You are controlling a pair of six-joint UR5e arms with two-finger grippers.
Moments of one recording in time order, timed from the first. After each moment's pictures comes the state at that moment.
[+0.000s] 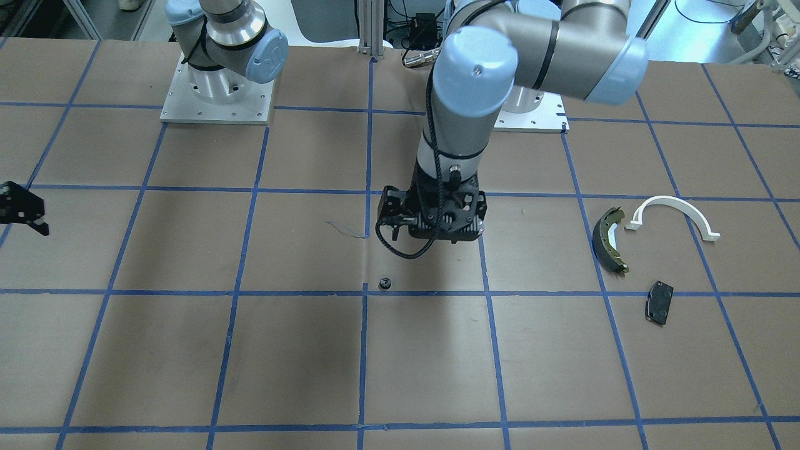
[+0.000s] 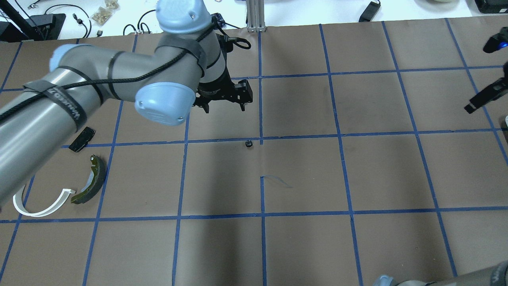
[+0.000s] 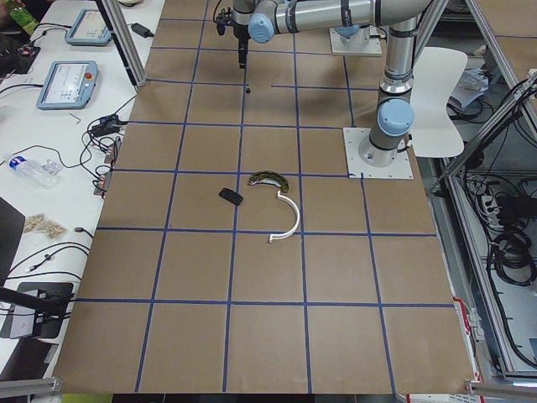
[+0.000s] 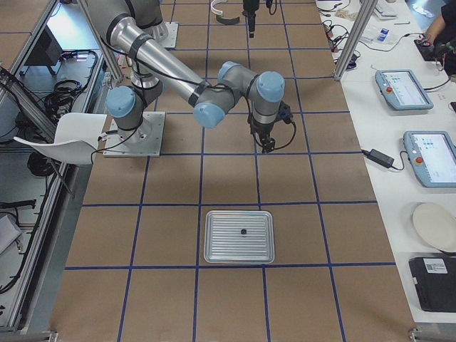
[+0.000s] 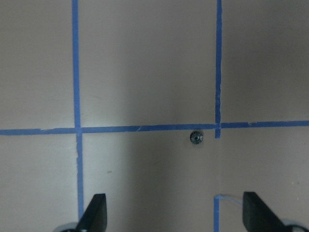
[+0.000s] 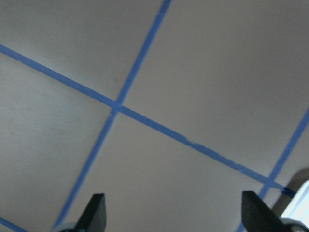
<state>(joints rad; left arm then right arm) -1.85 -1.87 -1.65 -1.12 1.54 -0.26 0.91 -1.32 1.68 -1.93 -1.51 -1.15</state>
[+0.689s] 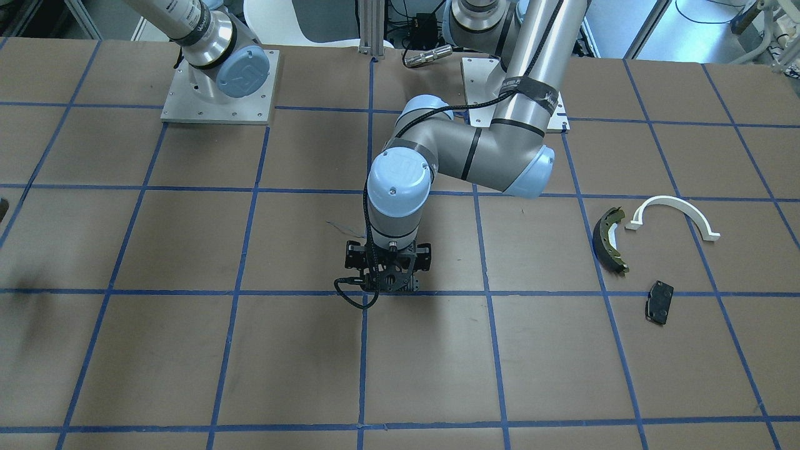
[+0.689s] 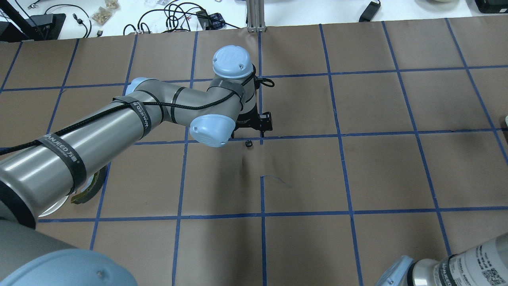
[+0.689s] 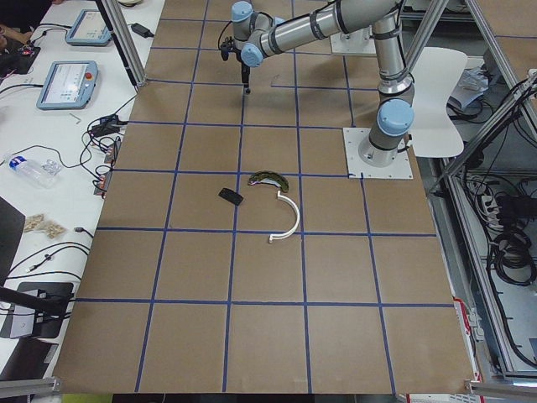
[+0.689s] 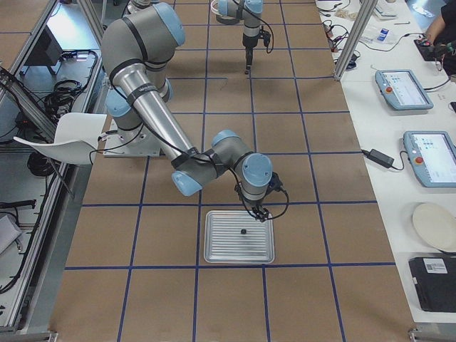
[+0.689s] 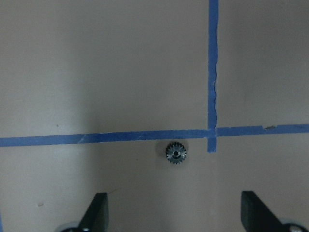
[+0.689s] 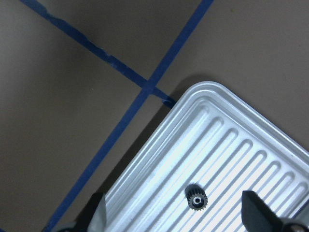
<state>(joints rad) -1.91 -2.07 -1.68 -0.97 1.54 -0.32 0.66 -1.08 1.54 -2.03 -1.54 -1.56</state>
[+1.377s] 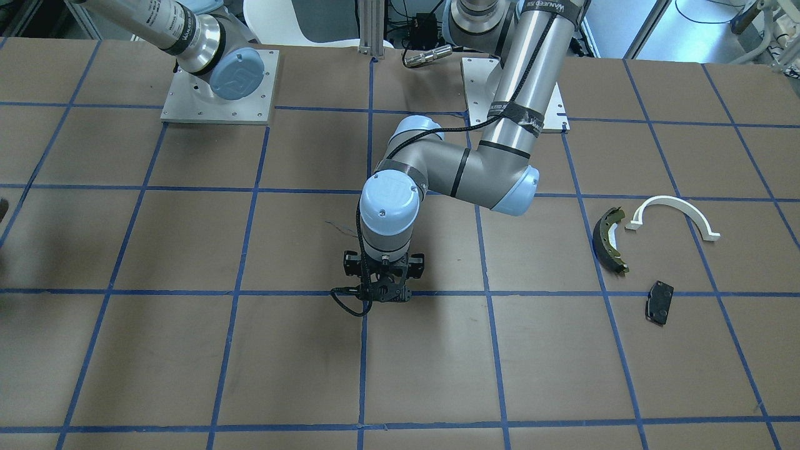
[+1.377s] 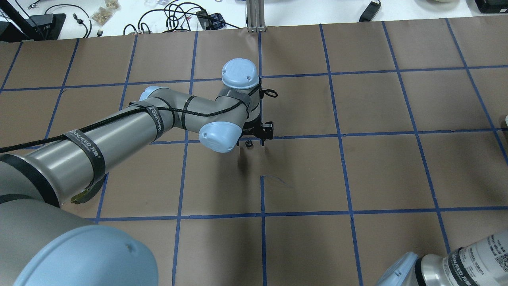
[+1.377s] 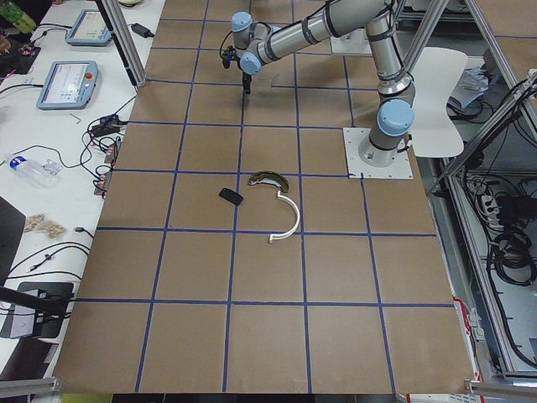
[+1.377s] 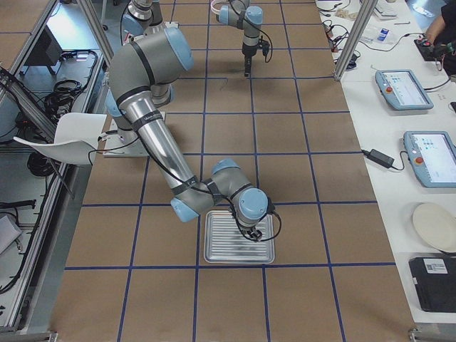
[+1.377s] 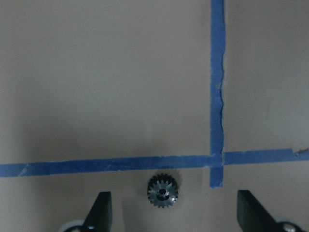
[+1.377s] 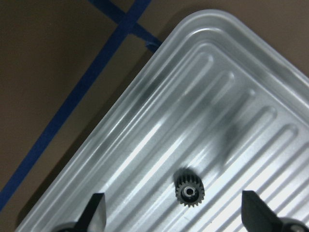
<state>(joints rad) -1.92 -2.12 -1.70 -0.95 1.55 -0.31 0.60 -0.96 1.51 -2.04 -1.54 -1.65</state>
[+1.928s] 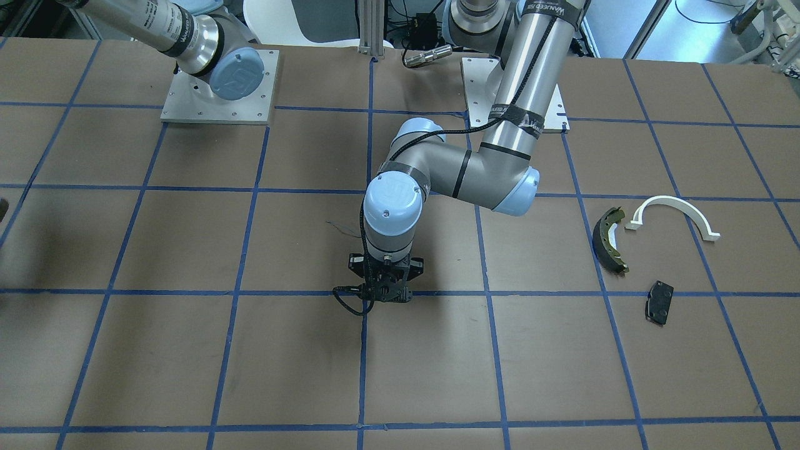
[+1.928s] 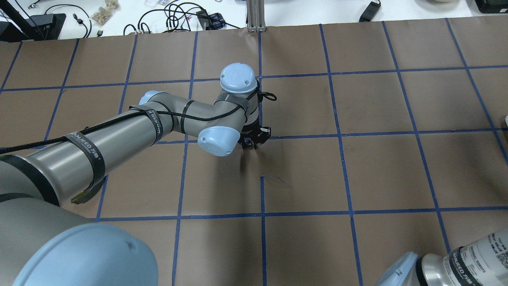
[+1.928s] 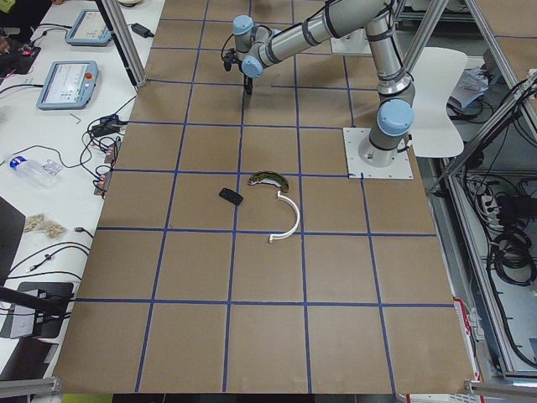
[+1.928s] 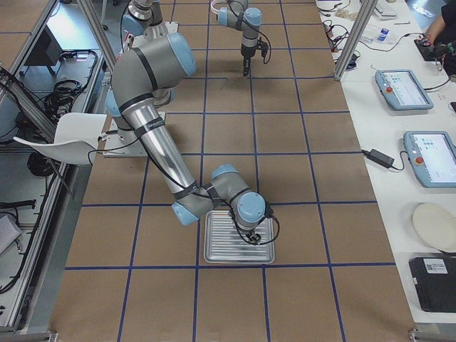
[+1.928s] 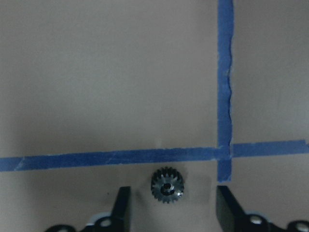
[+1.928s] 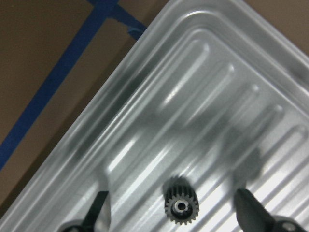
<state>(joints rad) -1.92 -2.12 -1.71 -0.92 1.55 -0.26 0.60 -0.93 1.54 -2.14 -1.55 -1.64</state>
